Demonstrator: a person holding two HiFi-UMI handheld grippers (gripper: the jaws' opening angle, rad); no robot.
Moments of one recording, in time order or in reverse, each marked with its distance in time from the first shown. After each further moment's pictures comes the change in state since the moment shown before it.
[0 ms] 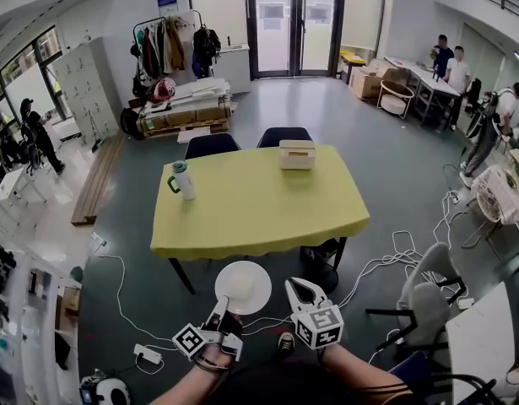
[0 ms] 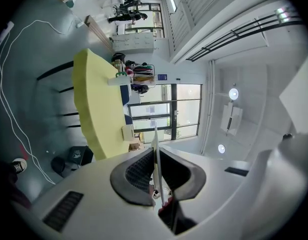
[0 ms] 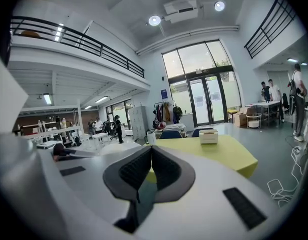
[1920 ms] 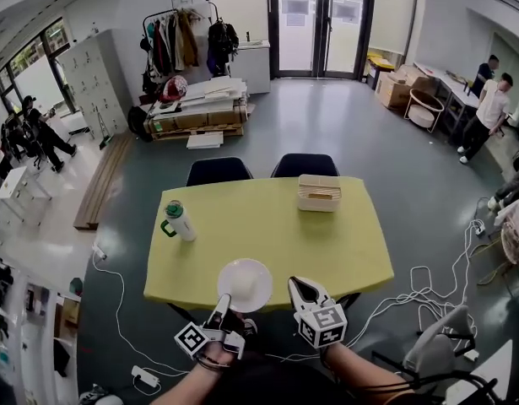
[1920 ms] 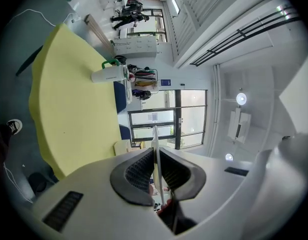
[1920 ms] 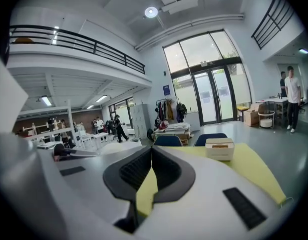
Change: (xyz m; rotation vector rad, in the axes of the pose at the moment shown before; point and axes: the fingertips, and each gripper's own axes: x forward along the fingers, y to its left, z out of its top) left arm 0.294 0.045 0.132 -0.002 -0.098 0.013; right arm 0.282 -0.171 0.082 0.003 0.035 0.081
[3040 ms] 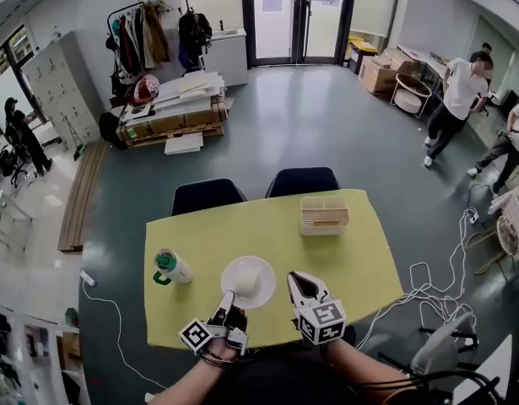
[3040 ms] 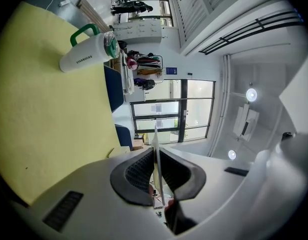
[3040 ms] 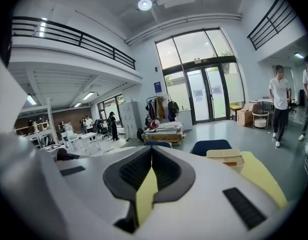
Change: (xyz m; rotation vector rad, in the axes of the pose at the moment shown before) left arm 0.206 0.038 0.109 -0.048 0.136 0.047; right arm 0.194 -0.082 0.068 0.024 0.039 -0.106
